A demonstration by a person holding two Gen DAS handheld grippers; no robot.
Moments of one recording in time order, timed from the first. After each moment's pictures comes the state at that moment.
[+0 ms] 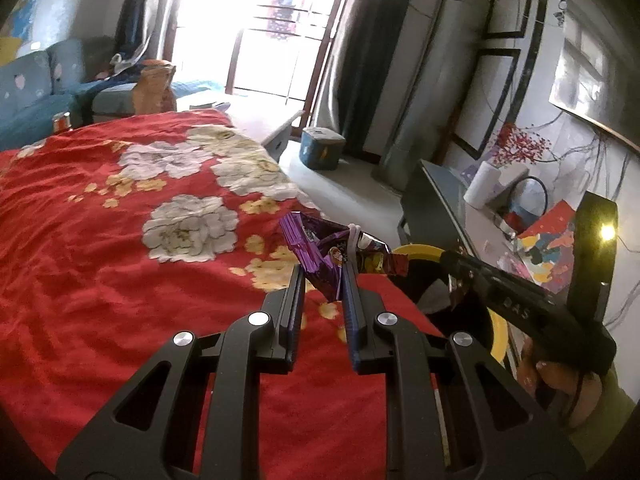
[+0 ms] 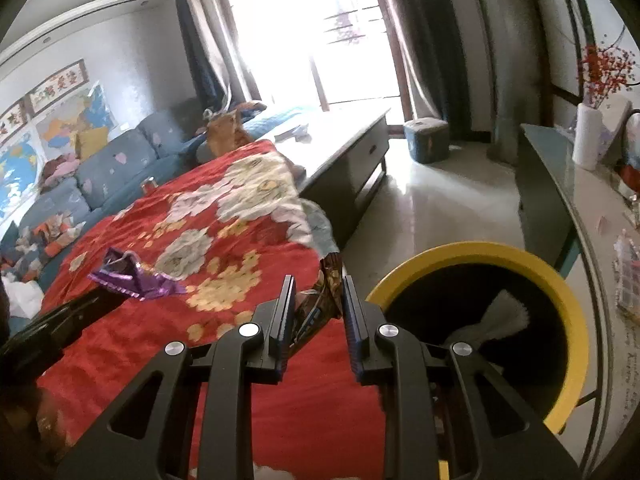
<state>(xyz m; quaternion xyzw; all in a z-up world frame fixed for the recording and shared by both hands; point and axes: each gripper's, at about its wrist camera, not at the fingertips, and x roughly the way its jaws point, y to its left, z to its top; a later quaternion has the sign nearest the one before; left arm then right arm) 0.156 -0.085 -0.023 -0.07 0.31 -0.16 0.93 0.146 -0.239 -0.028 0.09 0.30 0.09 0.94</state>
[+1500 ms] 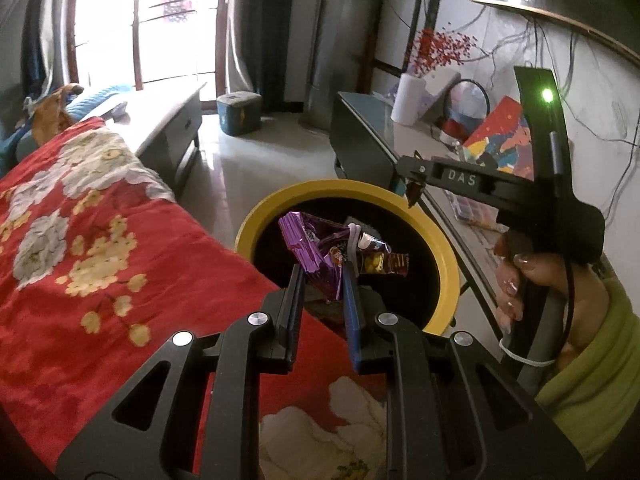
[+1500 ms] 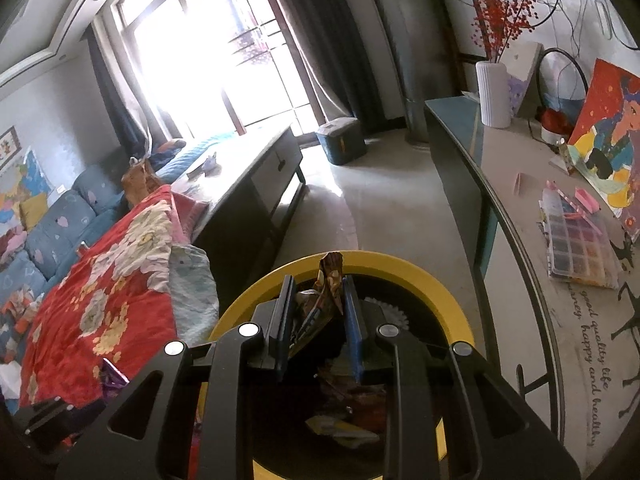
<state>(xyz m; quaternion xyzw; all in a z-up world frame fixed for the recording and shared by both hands) 0.157 -0.243 -0.064 0.06 0.36 -0.28 0.89 0.145 -0.383 -0.054 0.18 0.30 -0.03 0.94</state>
